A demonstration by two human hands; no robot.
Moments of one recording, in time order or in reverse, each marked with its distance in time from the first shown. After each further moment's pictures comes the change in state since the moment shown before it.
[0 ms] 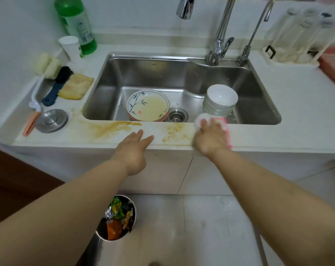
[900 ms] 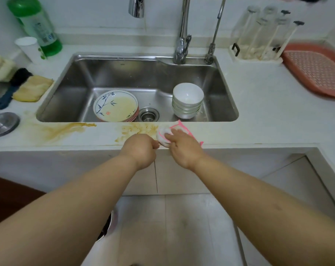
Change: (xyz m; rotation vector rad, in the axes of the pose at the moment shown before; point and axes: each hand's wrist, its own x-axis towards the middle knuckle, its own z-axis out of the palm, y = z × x) left_hand 0.029 0.154 0.024 -0.088 0.064 -0.019; right_hand -0.020 0.088 -0.018 0.050 -0.054 -0.457
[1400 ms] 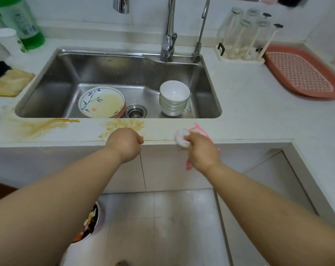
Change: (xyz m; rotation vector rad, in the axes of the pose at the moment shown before) left_hand 0.002 0.006 -0.003 -0.042 0.014 -0.045; right_hand -0.046 0.064 -0.013 0.575 0.162 0.322
